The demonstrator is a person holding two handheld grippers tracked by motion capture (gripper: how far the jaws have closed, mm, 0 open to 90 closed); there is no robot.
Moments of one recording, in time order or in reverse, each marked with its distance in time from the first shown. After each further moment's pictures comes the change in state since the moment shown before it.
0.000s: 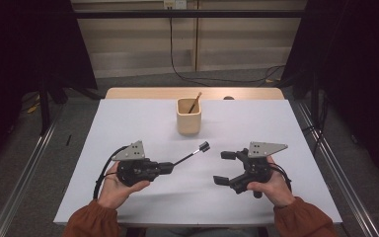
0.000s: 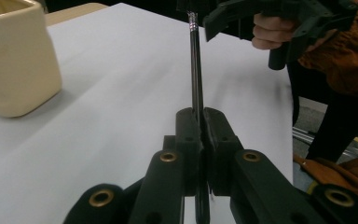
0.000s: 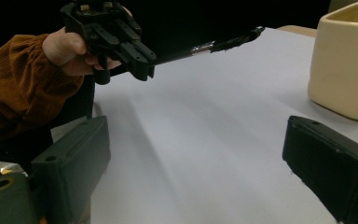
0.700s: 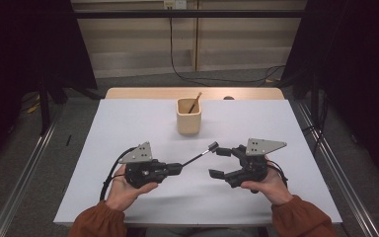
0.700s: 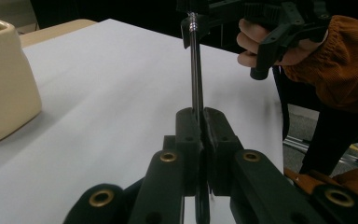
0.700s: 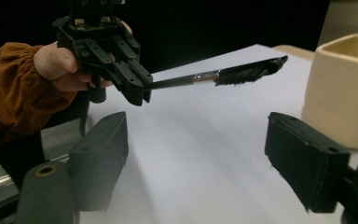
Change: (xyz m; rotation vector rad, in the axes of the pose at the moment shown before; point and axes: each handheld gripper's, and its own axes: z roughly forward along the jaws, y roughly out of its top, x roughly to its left) left arm -0.008 0.006 0.012 -0.052 -0.010 0.014; right arm 0.003 0.013 0.005 -0.040 -0.014 -0.079
